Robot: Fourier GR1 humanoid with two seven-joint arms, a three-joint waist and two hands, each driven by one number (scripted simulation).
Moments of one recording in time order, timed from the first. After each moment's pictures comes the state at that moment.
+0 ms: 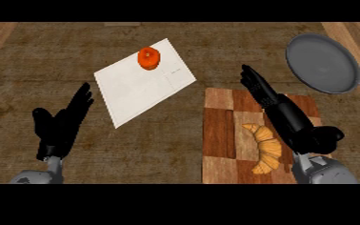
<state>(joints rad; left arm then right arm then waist) -0.05 0.31 -0.11 -1.48 0.17 0.11 0.17 -0.17 -0.28 0.25 -1.72 -0.16 0.10 0.12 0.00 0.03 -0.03</state>
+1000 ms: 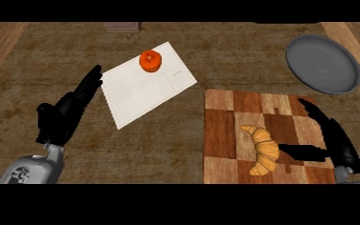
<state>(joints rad) -0.15 0.35 -0.16 -1.58 0.09 0.02 0.18 0.01 -0.47 0.13 -1.45 0.25 -0.16 0.26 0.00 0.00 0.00</state>
